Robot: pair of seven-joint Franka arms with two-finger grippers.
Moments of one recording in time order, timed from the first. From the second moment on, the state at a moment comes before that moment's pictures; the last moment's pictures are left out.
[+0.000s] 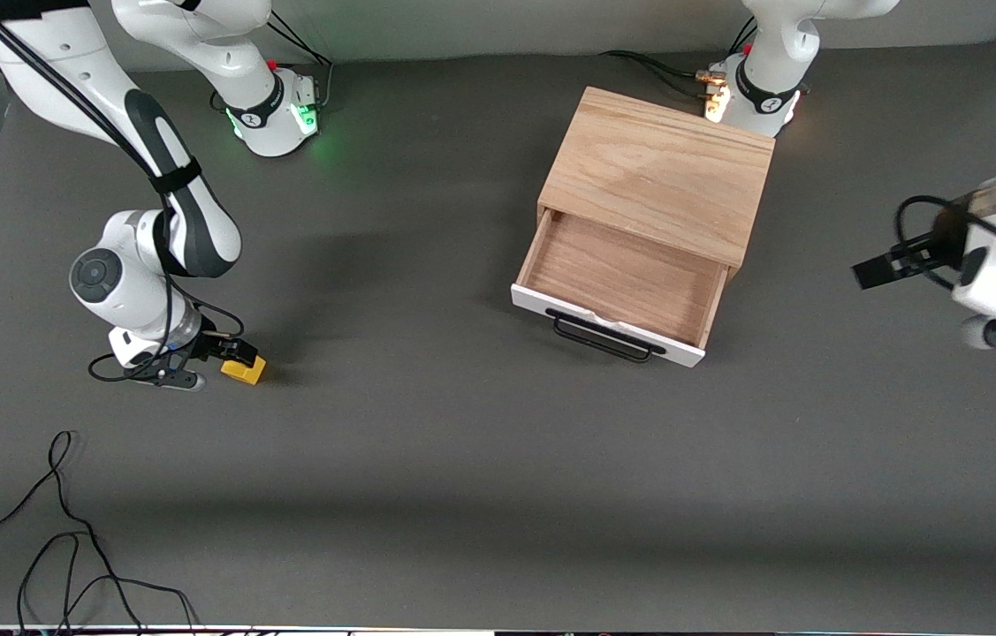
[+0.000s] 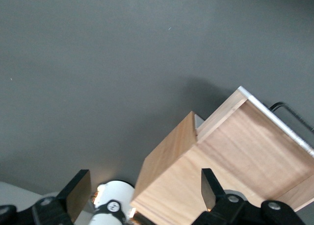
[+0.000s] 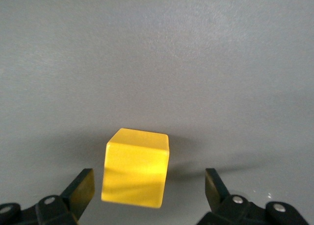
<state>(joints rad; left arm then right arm) -0.10 0.32 -0.02 -1.10 0.04 1.15 -0.41 0.10 0.36 -0.10 -2.25 0.04 2.65 0.16</state>
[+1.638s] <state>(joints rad) -0.06 0.08 -0.02 -1.51 0.00 1.51 -0.06 0.12 0.27 0.22 -1.71 0.04 1.93 0.62</state>
